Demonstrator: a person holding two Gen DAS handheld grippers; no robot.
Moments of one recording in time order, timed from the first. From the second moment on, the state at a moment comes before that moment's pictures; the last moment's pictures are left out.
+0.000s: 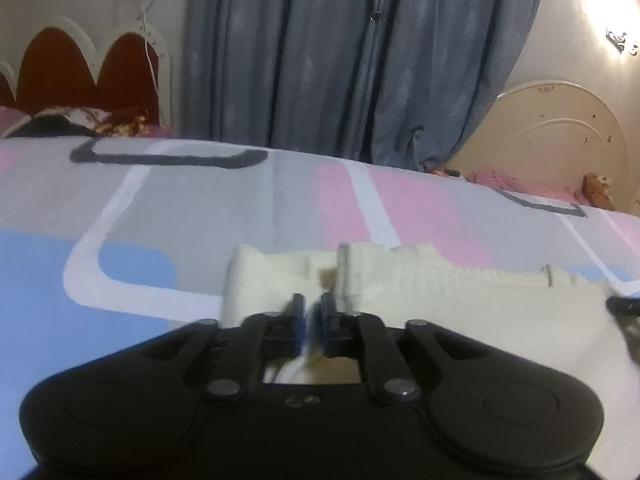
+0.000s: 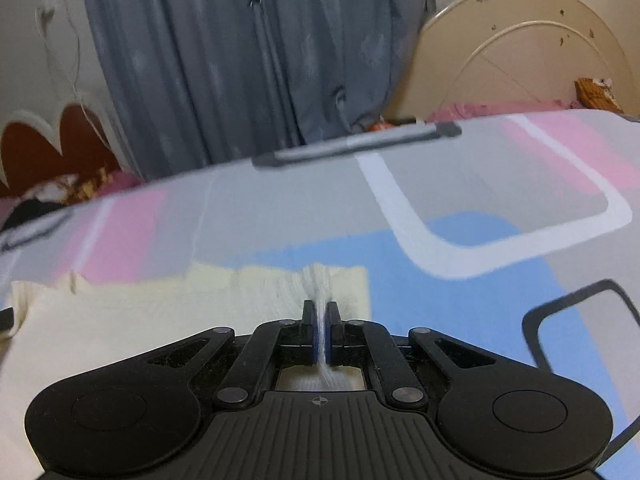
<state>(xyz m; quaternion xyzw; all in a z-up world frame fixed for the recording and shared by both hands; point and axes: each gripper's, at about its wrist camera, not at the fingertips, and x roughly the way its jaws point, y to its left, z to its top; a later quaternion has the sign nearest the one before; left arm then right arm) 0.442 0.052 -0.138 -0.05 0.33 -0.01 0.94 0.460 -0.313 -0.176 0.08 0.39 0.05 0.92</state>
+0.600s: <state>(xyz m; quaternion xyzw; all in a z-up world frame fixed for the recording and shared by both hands) 0.425 0.039 -0.130 -0.06 0.35 -0.03 0.94 0.448 -0.288 -0.167 0.09 0.40 0.08 0.91</state>
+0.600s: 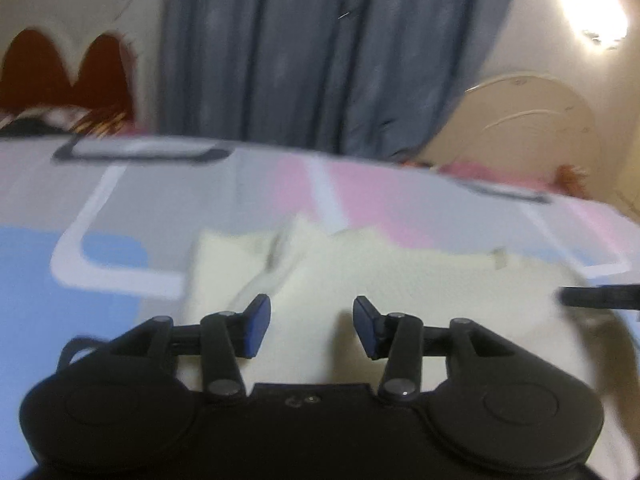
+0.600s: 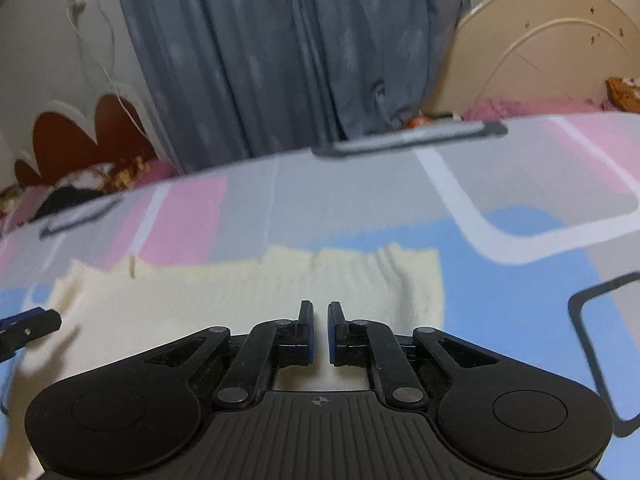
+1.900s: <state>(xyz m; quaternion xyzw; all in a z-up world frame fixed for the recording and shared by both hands) 0.353 0.009 -0.130 -0.03 0.41 -0.05 0.91 0.320 -0.240 -0.150 0.06 0.41 0.12 0.90</state>
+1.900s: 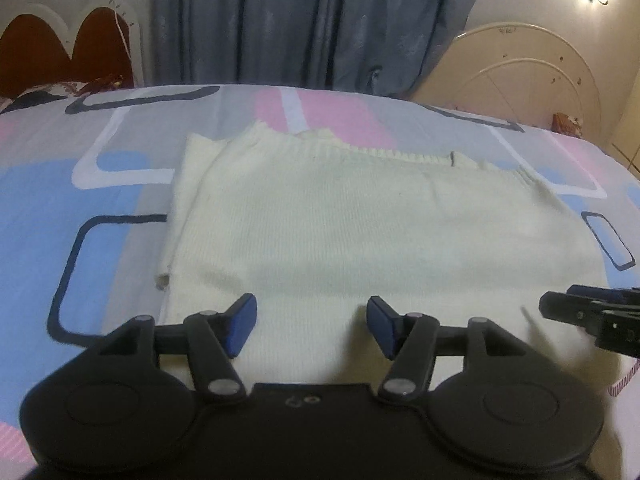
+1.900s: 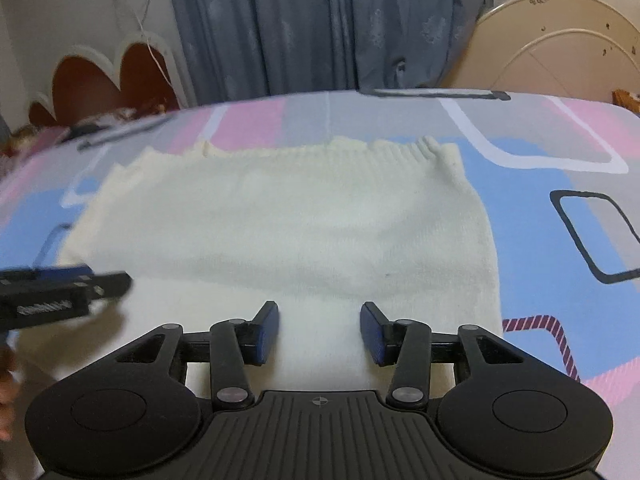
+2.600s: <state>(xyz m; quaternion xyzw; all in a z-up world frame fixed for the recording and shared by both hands) 0.321 0.006 -0.127 0.00 0.44 -0.04 0.90 0.282 -0.235 -0.145 0.06 0.42 0.10 0.90</state>
